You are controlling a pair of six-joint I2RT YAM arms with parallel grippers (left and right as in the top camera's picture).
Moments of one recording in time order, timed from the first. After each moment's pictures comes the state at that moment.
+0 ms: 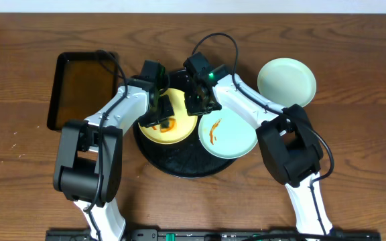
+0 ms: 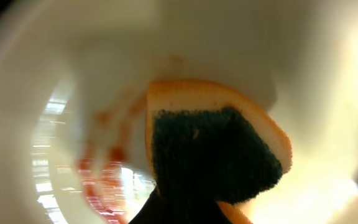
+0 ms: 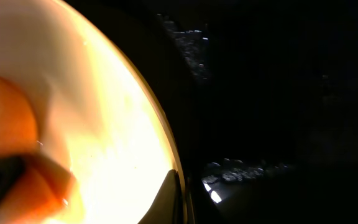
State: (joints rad) left arm -0.23 1.93 1.22 -0.71 0.07 -0.56; right arm 0.61 2.28 1.76 -0.81 -0.18 0.44
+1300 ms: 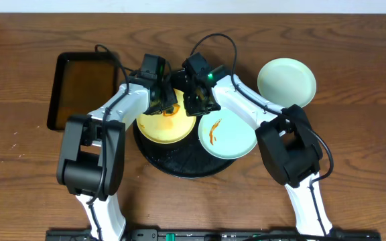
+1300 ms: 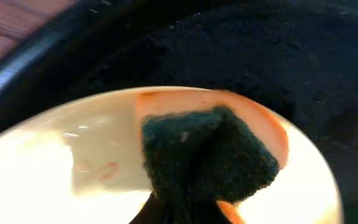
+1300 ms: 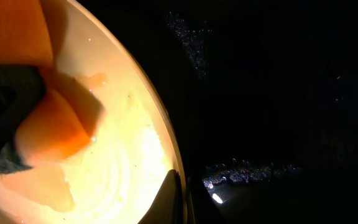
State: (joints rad) left arm -0.23 1.98 1.24 -0.50 0.10 -0.55; right arm 0.62 2.28 1.76 -0.80 -0.18 0.44
